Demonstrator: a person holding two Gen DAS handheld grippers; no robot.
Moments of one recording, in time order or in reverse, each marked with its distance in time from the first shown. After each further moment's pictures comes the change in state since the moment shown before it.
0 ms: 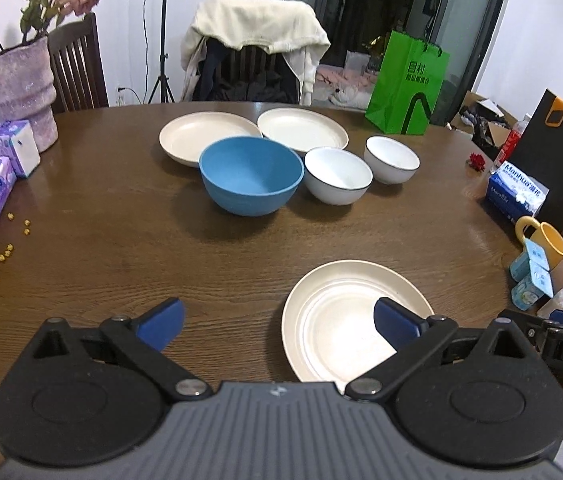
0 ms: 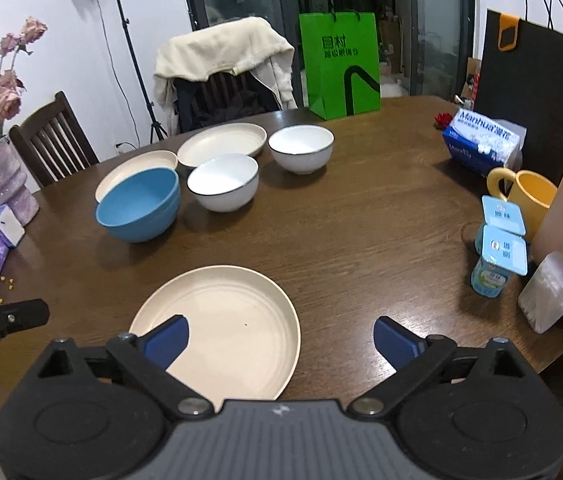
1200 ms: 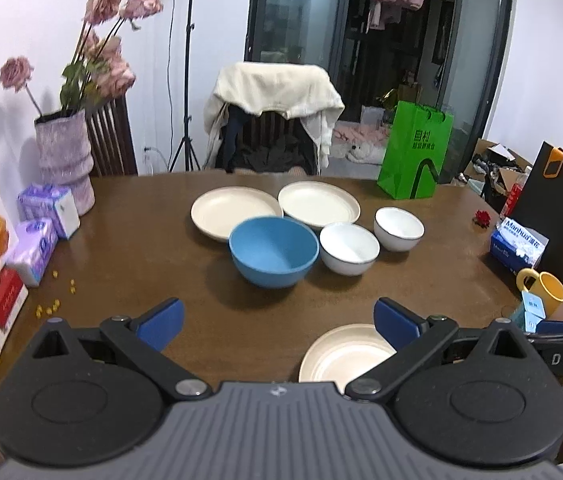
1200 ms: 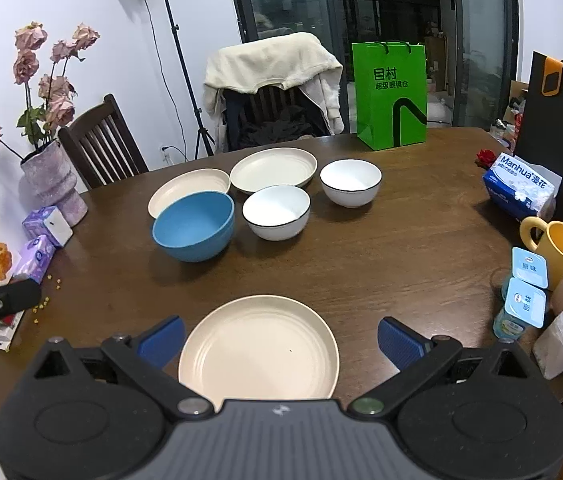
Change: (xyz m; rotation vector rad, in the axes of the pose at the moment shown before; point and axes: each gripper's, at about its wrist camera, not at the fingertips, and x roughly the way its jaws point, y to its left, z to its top) left arm -0.070 0.000 0.030 0.013 -0.177 0.061; right arm -0.038 0.028 0.038 -0.073 -0.017 0.110
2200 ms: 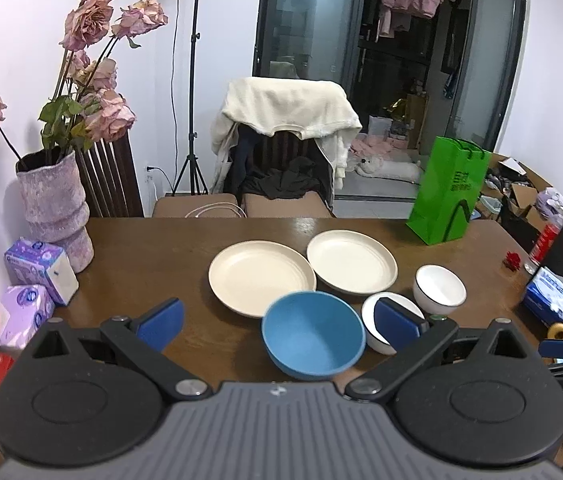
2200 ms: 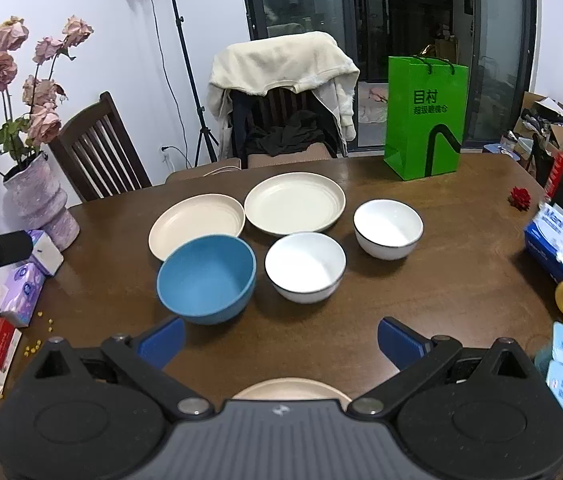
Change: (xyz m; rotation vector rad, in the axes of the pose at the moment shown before) left arm 0.091 0.060 0.115 -0.005 -0.011 0.007; right arm 0.077 0.053 0.104 -0.035 0.026 -0.020
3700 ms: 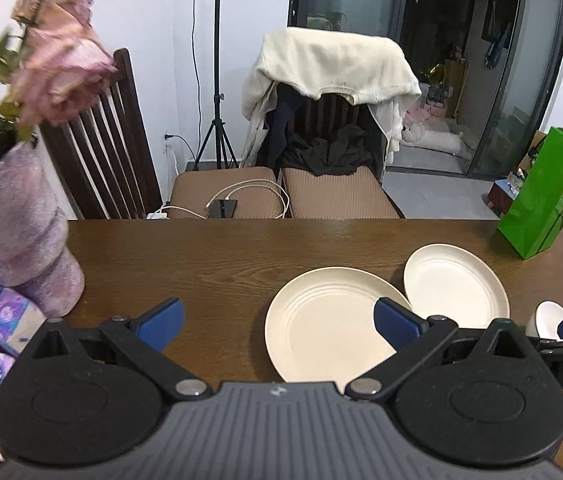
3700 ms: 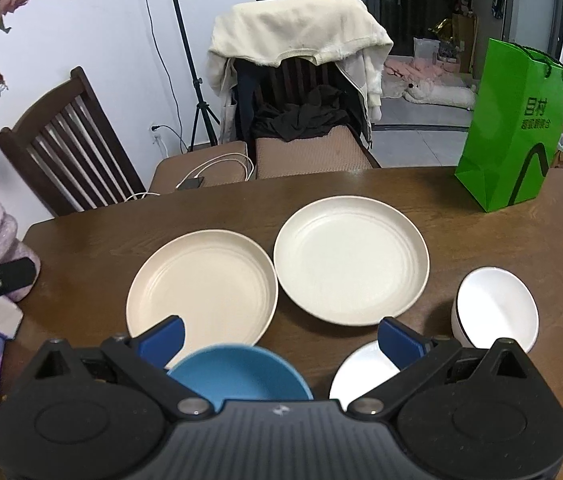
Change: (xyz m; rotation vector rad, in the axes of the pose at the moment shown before) left arm 0.230 0.088 0.073 -0.014 0.139 0.070; right arm 0.217 0.068 0.135 -0.005 0.107 -0.012
